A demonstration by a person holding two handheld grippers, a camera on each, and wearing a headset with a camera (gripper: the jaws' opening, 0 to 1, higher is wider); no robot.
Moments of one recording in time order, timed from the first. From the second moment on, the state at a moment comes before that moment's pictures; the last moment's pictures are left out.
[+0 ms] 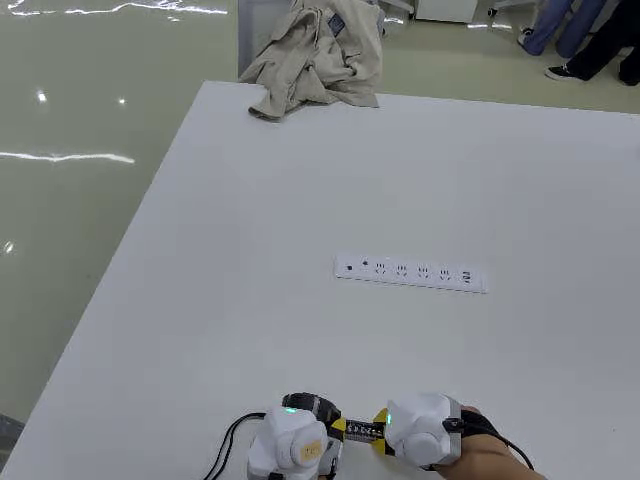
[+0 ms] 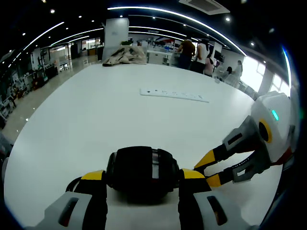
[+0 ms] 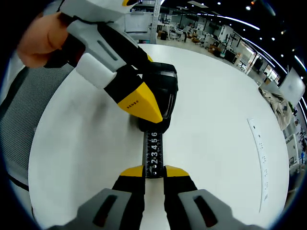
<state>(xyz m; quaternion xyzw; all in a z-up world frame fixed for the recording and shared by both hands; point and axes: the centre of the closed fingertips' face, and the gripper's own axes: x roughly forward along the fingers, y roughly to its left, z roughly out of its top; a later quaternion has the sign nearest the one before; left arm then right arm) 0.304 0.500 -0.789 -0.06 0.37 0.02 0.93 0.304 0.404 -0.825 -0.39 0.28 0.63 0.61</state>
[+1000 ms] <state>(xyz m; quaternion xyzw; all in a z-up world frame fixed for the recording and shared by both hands) 0.306 0.500 -0.789 -0.05 0.38 0.02 0.92 0.301 0.423 -0.824 -0.38 0.28 0.64 0.60</state>
